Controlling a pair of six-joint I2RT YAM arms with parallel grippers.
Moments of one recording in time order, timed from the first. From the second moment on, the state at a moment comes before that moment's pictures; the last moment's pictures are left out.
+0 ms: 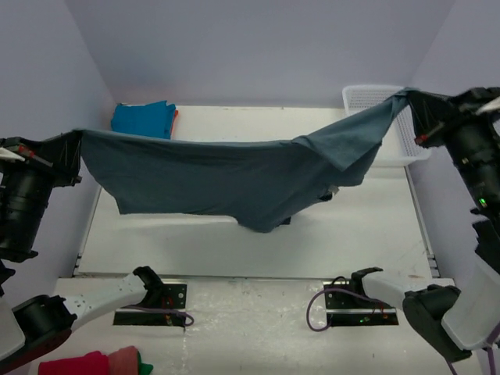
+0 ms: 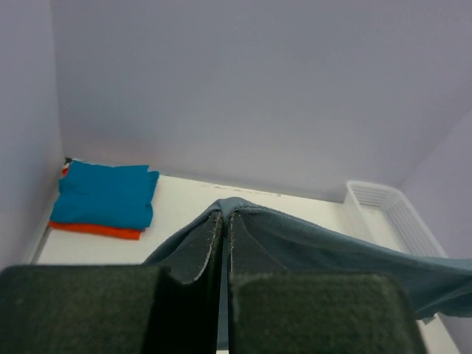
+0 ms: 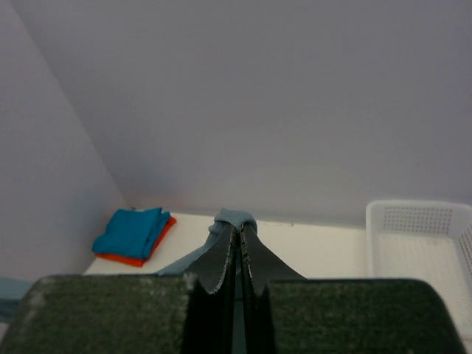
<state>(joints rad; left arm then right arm) -0.77 0.88 2.02 -0.99 -0.71 -0.22 0.24 1.17 2.32 -1.01 0.02 0.22</state>
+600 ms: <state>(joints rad) -0.77 0.94 1.49 -0.78 -0.73 -0.22 0.24 1.18 2.15 -0.80 -0.18 0.26</state>
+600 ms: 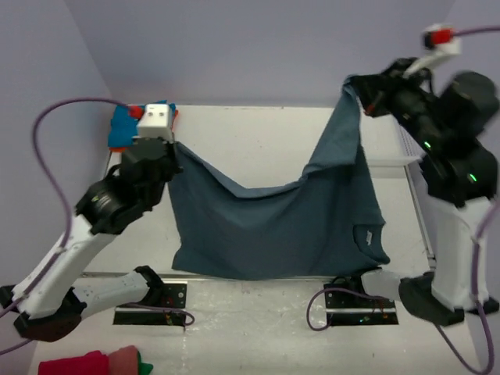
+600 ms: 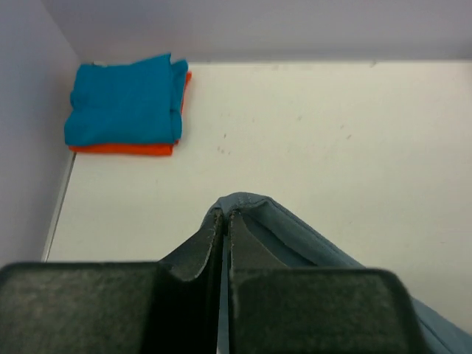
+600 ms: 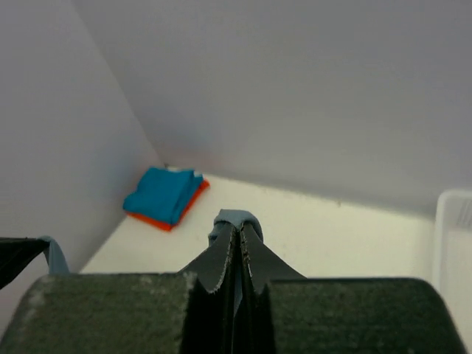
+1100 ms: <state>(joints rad) -0.13 1.44 1.24 -0.64 -0.47 -0.34 0.23 1.77 1.85 -0.77 -0.10 0.22</state>
